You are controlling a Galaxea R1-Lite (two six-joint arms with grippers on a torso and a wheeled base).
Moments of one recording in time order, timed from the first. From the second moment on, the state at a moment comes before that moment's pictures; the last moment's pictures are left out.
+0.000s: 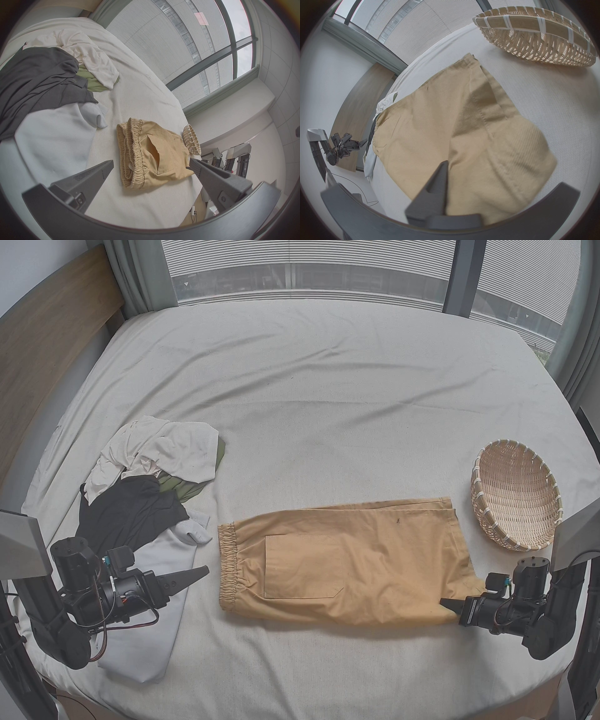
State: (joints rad) left arm -0.08 2.04 -0.21 -1.55 -0.69 -0.50; right arm 0.09 2.25 -0.15 -1.54 0.43 0.32
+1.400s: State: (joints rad) left arm -0.16 2.26 -0.29 -1.55 -0.62 -0.51; right arm 0.09 1.87 -0.30 -1.54 0.47 0.33
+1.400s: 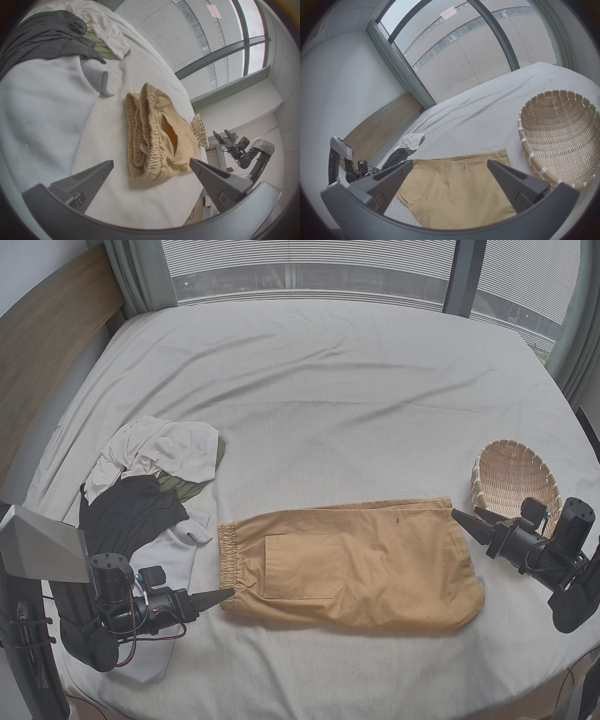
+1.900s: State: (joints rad) left arm -0.22 2.35 -0.43 -1.55 -0.60 -0.53; right arm 0.07 1.86 -0.32 -1.54 0.49 0.36
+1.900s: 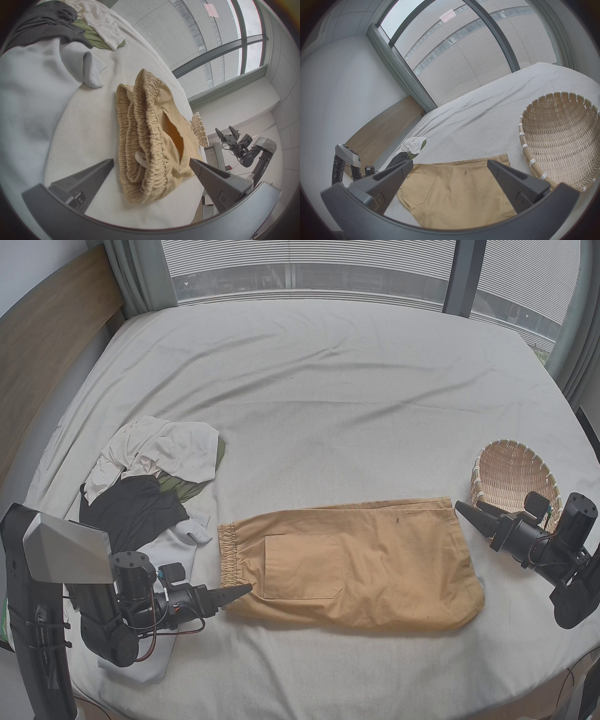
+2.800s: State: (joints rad) left arm -0.27 2.40 -0.53 -1.55 -0.57 -0.63; right arm 0.08 1.86 -0.32 -1.54 0.49 0.36
